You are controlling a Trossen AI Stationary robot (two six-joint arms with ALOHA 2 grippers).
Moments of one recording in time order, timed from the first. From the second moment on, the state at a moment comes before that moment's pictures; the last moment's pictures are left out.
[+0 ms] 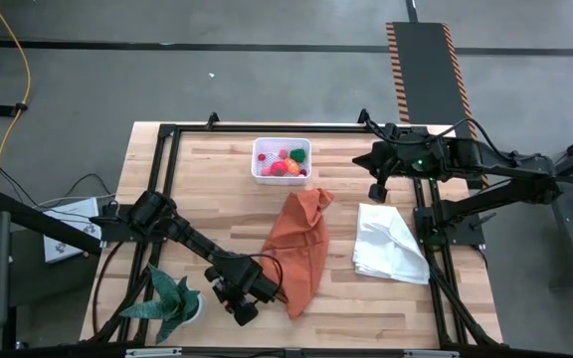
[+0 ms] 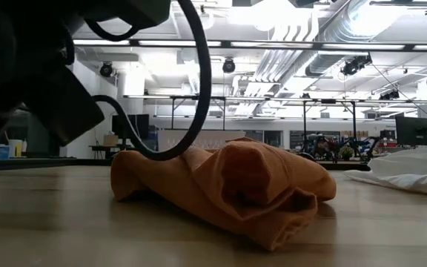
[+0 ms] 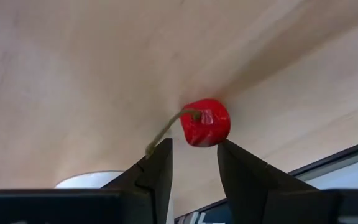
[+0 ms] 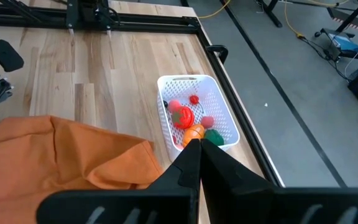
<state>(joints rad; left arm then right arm) -0.39 2.06 1.33 -0.91 0.51 -1.16 -0.03 1.05 1.29 -0.82 0.33 -0.07</state>
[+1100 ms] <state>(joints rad) -0.37 2.06 1.33 -0.86 0.49 -1.26 -0.03 1.05 1.29 -0.80 0.33 -0.07</state>
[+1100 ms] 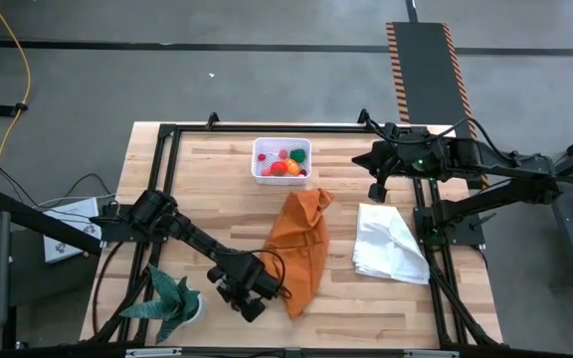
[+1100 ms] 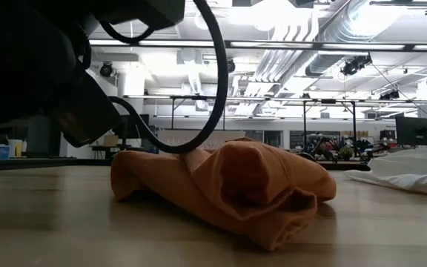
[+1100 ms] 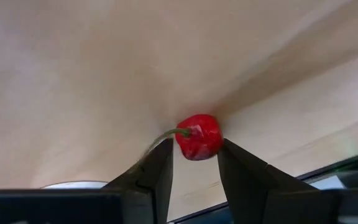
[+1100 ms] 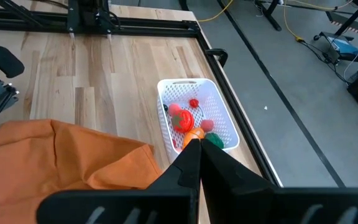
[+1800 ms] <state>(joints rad) -0.34 2.06 1.33 -0.88 0.51 -1.26 -0.03 1.05 1.29 -0.80 0.33 -0.08</state>
